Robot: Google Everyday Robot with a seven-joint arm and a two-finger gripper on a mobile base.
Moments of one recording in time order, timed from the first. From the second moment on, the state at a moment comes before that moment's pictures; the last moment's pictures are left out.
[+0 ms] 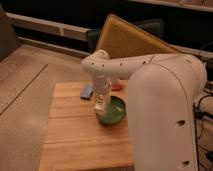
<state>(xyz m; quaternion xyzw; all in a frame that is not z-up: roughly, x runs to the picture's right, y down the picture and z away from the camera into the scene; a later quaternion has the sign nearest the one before) 0.002 0.073 0.797 -0.19 0.33 0.73 0.57</state>
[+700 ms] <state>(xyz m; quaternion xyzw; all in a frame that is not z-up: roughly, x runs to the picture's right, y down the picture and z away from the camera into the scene) 0.023 0.092 0.801 -0.20 0.34 0.74 0.55</state>
